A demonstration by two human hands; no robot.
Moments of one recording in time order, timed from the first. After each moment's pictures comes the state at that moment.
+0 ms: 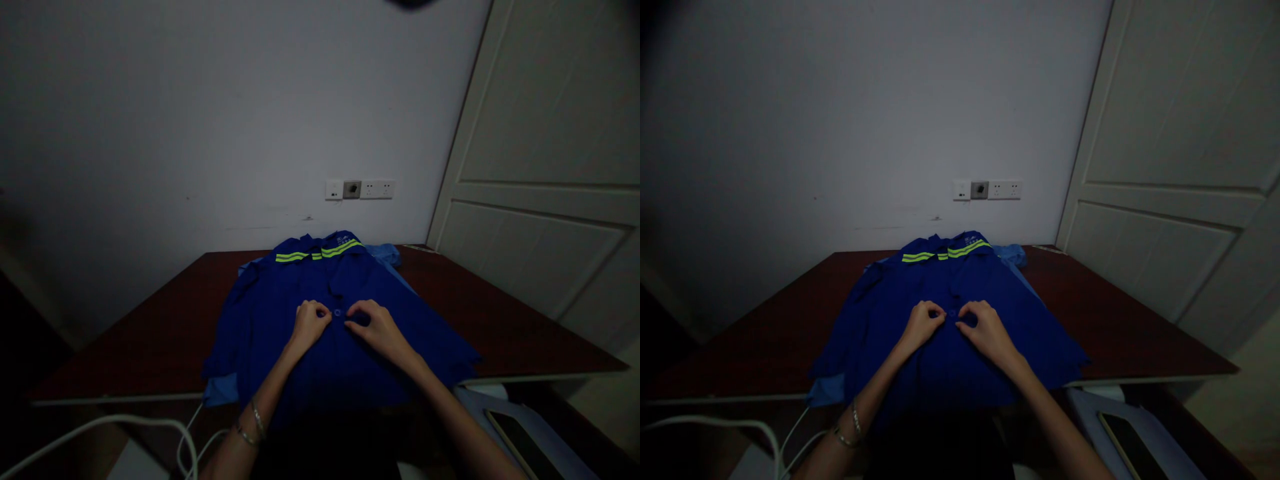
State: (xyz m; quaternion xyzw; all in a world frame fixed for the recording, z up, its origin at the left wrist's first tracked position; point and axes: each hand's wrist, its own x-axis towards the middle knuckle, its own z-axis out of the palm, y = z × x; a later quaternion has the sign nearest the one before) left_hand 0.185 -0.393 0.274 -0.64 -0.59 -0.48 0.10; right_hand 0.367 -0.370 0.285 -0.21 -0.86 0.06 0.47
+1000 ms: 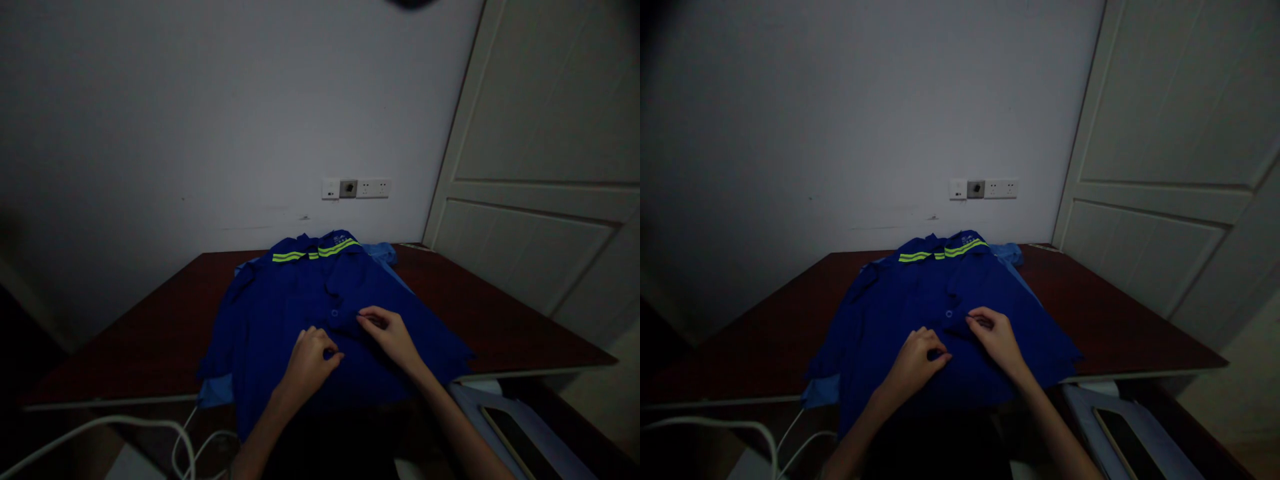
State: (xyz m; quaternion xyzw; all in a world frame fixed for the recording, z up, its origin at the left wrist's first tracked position) left_hand 0.218 -0.460 0.245 -0.72 -0.57 -0.36 0.12; right_hand 0.383 -0.370 0.267 -0.20 -0.75 0.28 0.56
